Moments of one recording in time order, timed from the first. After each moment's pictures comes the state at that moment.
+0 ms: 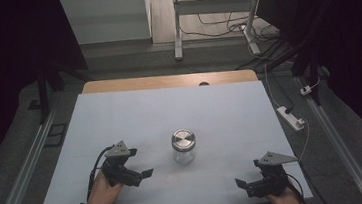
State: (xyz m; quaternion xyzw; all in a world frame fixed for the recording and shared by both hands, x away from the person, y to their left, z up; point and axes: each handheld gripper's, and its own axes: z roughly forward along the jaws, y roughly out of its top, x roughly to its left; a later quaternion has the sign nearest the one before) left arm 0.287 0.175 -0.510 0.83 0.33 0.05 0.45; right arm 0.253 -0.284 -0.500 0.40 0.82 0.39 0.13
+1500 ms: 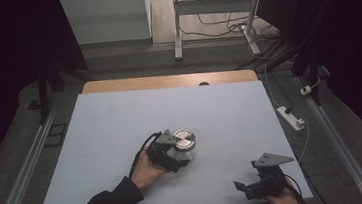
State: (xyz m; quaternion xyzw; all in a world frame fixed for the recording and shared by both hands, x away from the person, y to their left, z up) left arm 0.355 0.068 -0.537 0.87 0.23 0.06 0.42; right arm 0.252 -0.279 -0.501 0.38 0.84 0.38 0.12
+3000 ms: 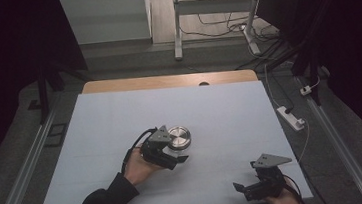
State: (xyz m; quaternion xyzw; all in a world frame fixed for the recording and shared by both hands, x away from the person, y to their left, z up) left arm 0.336 0.082 -0.489 0.87 0.20 0.07 0.44; right arm 0.251 -0.276 -0.502 0.37 0.84 0.37 0.13
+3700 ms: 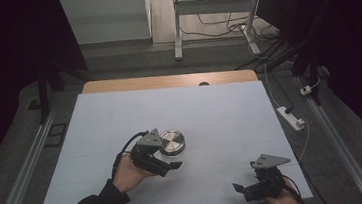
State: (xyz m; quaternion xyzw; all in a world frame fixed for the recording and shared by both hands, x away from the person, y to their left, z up) left arm 0.311 0.101 -0.469 0.87 0.19 0.04 0.45; right arm 0.250 -0.274 -0.502 0.36 0.85 0.36 0.13
